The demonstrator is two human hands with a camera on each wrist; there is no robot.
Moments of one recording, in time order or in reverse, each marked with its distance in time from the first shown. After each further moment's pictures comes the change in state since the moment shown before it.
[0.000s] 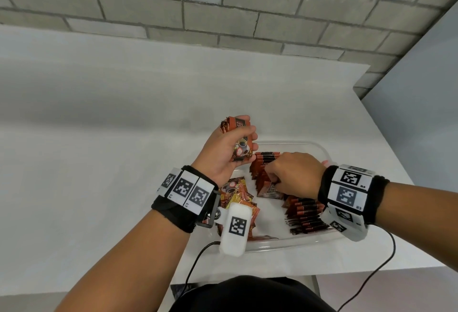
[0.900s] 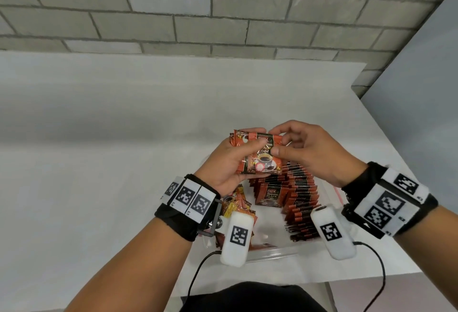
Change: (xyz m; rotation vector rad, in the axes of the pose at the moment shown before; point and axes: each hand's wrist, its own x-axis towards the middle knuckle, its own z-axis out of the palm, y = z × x) left_hand 0.001 -0.003 0.017 0.036 -0.206 -0.059; right_hand -0.025 0.024 -0.030 1.274 0.445 0.091
